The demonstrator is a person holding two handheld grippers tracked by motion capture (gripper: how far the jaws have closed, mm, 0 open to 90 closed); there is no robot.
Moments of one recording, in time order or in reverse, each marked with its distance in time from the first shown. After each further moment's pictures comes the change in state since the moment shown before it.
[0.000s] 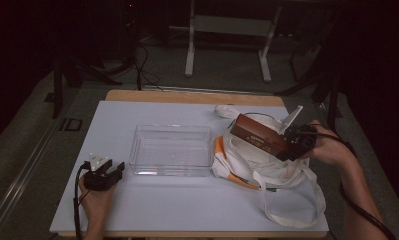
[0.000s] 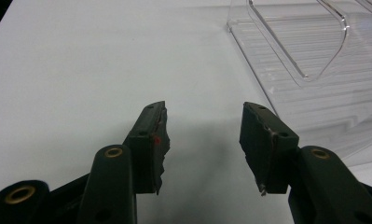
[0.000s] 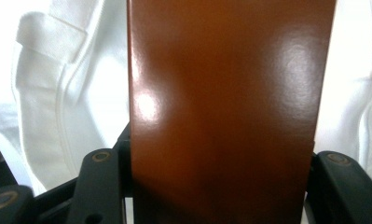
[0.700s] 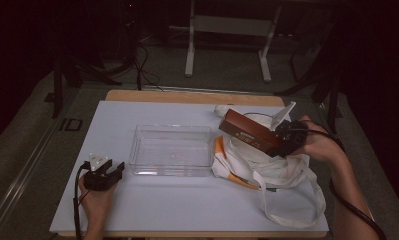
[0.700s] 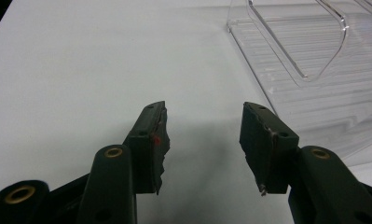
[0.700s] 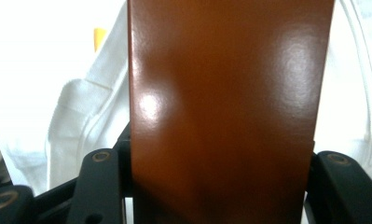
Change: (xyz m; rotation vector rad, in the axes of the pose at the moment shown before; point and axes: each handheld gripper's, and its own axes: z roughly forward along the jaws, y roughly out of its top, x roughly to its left) left arm 0.000 0.000 0.000 0.000 0.000 0.000; right arm 0.007 0.026 -0.002 -0.097 0.015 -0.062
